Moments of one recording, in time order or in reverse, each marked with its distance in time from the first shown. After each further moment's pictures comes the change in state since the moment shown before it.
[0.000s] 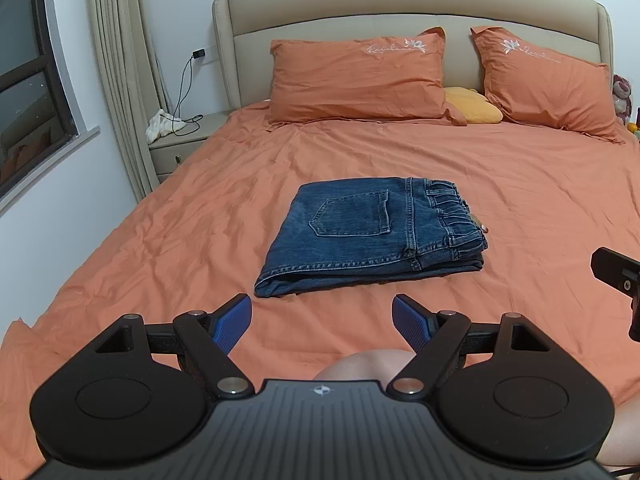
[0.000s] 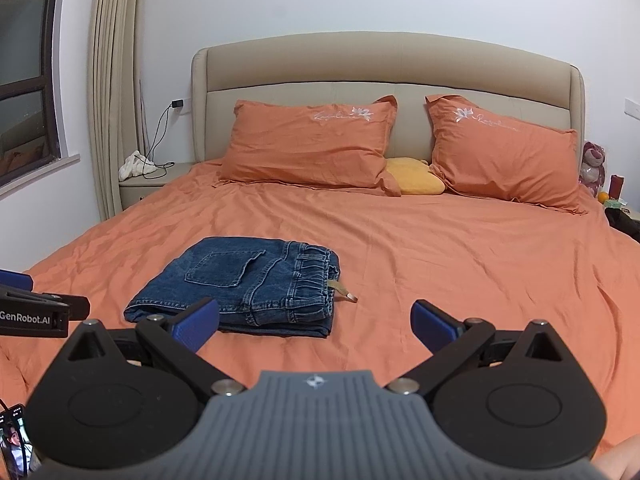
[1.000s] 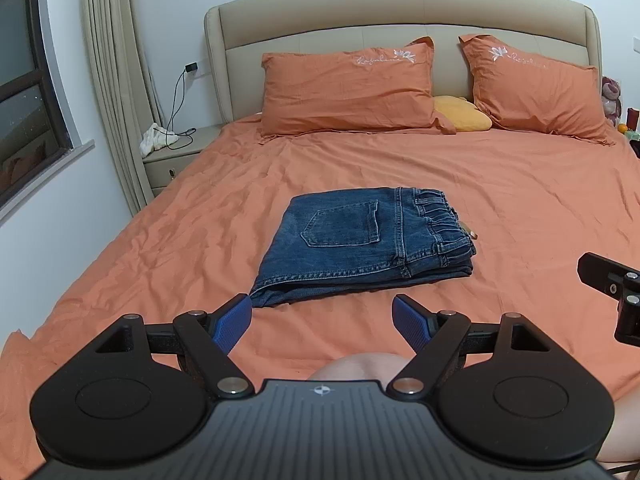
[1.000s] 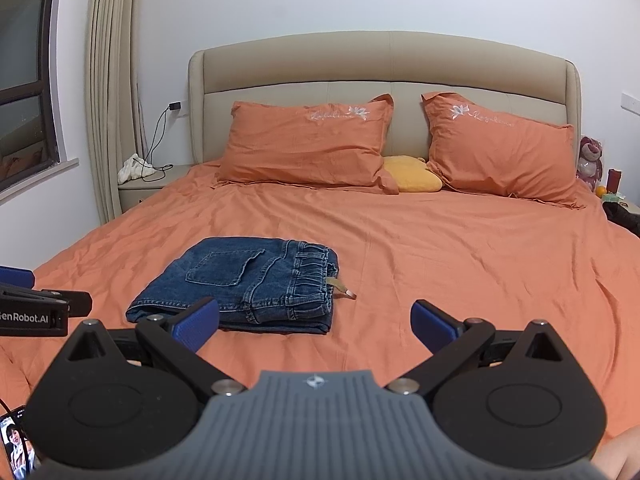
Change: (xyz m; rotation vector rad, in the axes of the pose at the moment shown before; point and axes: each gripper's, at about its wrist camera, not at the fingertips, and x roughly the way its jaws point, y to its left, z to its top) left arm -0.009 -0.002 0.002 0.031 -0.043 -0.022; right arm -0.005 0.000 -0.002 0.021 0.001 -0.006
